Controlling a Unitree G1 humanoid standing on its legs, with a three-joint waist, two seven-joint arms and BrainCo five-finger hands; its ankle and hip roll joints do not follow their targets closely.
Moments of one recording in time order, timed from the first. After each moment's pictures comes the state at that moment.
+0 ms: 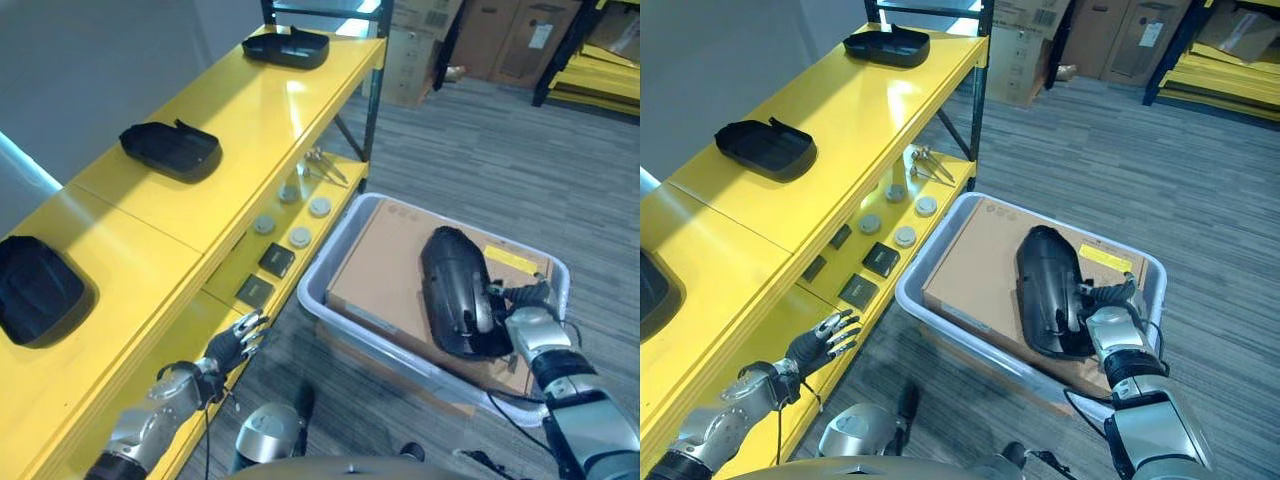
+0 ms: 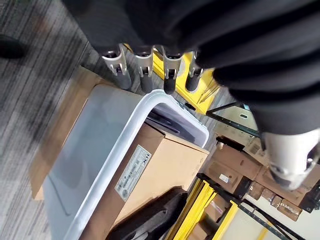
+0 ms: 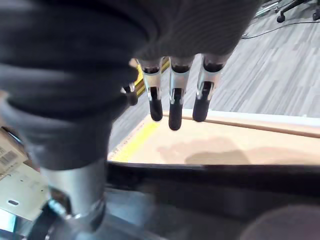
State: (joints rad) left arm 0.15 0.47 -0.28 0.05 -0.78 0.28 -0.23; right arm -0.38 -0.67 0.18 0.79 0.18 0.35 -0.44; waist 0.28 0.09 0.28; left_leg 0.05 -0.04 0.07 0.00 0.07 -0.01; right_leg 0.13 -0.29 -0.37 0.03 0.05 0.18
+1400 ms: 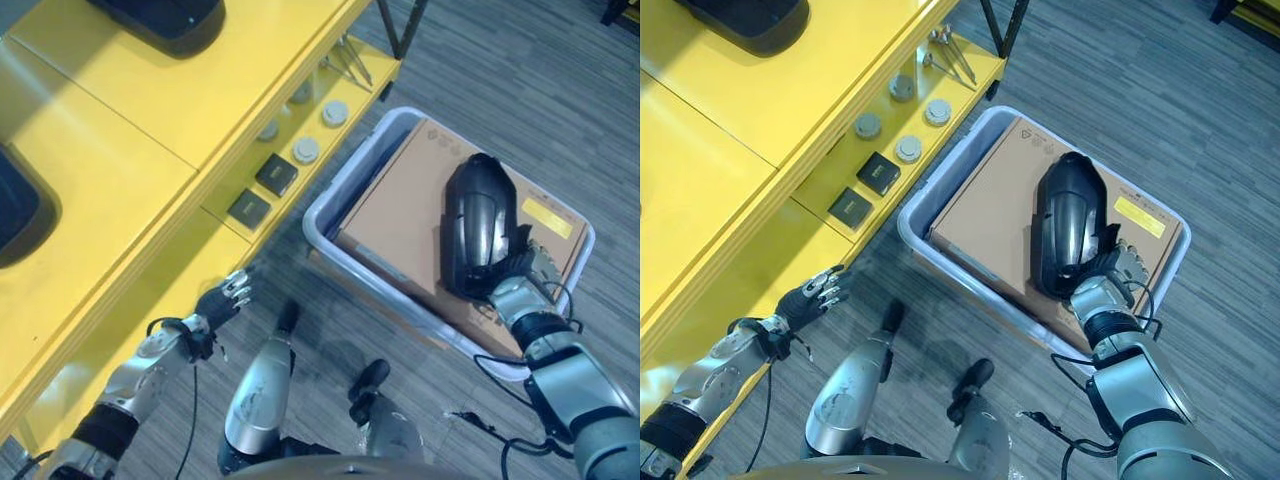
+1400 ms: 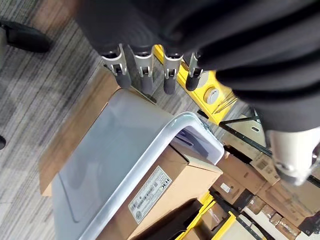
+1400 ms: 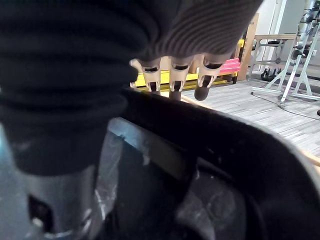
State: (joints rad) left arm -0.09 0.58 -0.33 0.17 -0.85 0.11 -0.29; right arm -0.65 -0.66 0.40 0.96 0.02 0.44 -0.51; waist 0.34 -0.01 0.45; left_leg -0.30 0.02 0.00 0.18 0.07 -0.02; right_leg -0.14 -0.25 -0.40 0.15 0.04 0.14
